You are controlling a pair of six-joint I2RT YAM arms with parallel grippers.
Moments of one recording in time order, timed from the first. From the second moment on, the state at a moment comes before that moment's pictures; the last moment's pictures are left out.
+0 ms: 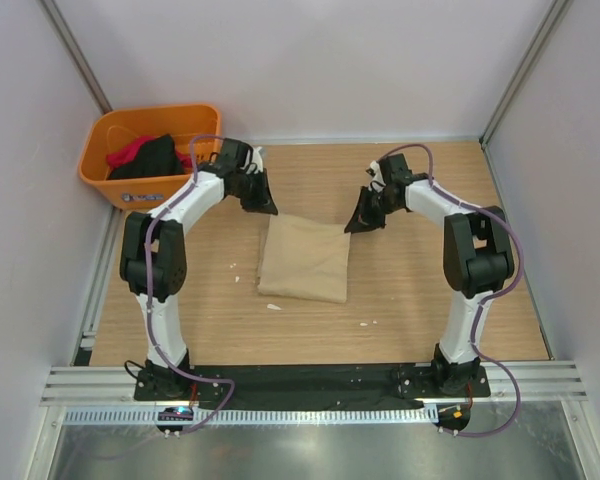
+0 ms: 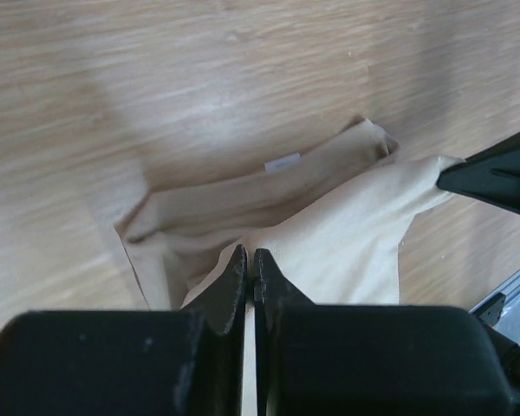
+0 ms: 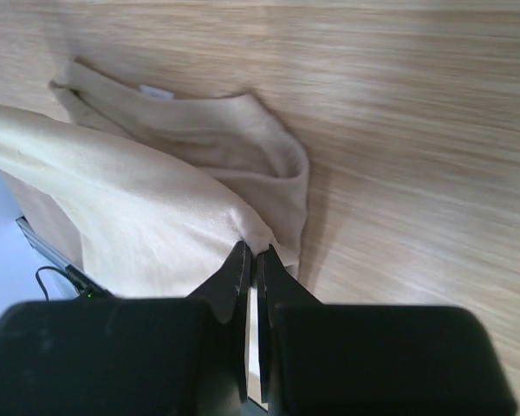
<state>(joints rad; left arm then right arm) -0.30 2.02 1.61 -0.57 0.43 -0.37 0.22 1.96 1.38 -0.55 -0.52 0.45</state>
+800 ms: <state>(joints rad) -0.28 2.05 1.58 -0.72 0.23 -0.44 0.27 2.12 1.59 -0.58 -0.52 0.47</state>
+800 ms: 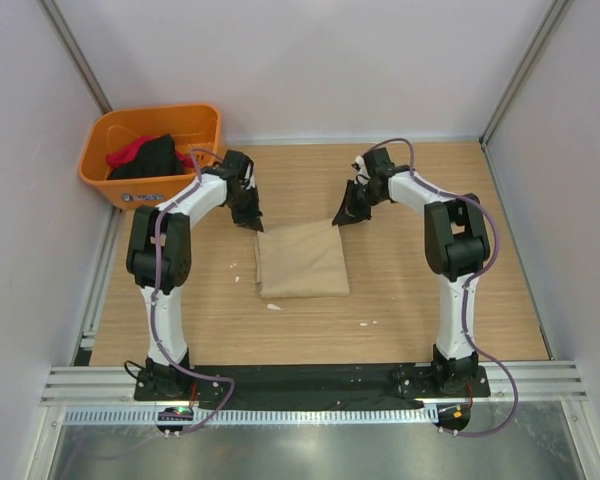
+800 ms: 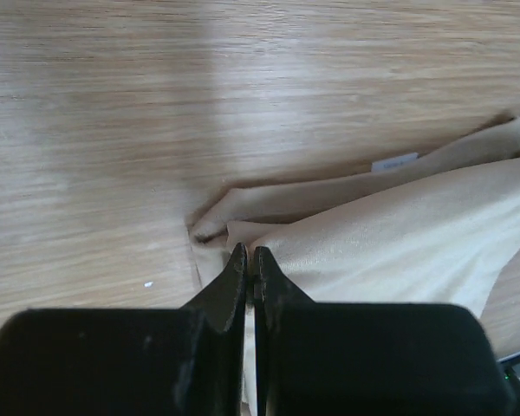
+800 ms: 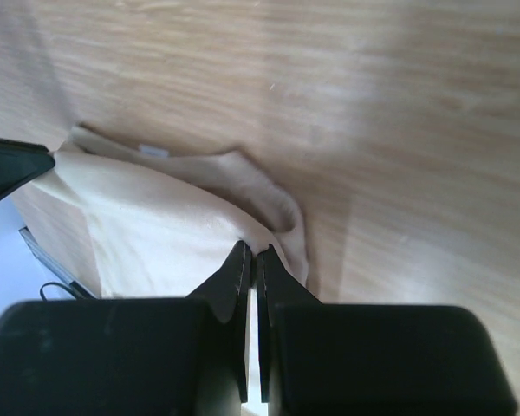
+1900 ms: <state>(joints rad) -0.27 1.63 0.92 -0.36 0.55 -0.47 0.32 1.76 1.10 -0.59 -0.58 0.47</state>
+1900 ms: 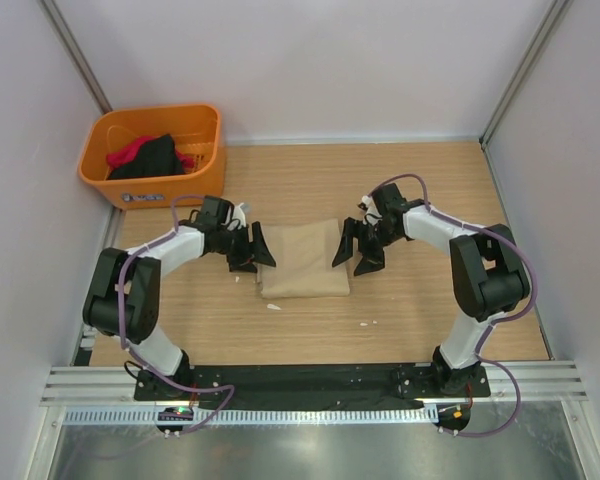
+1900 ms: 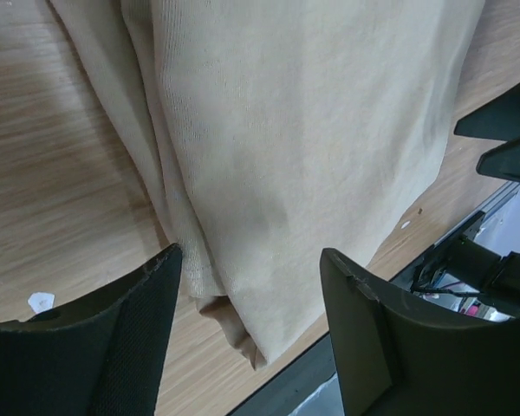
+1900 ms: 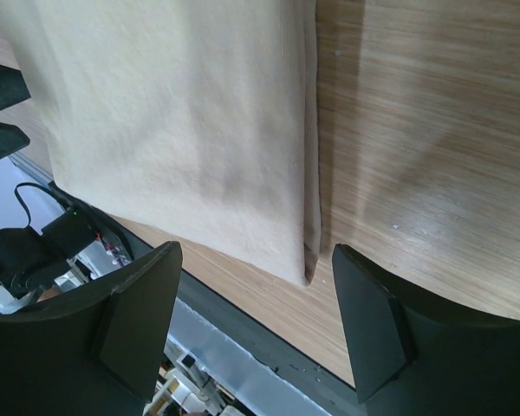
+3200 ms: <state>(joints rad) -0.27 1.64 0.91 -0.44 0.63 -0.56 0.39 1.78 1.12 -0.53 -0.58 0.55</state>
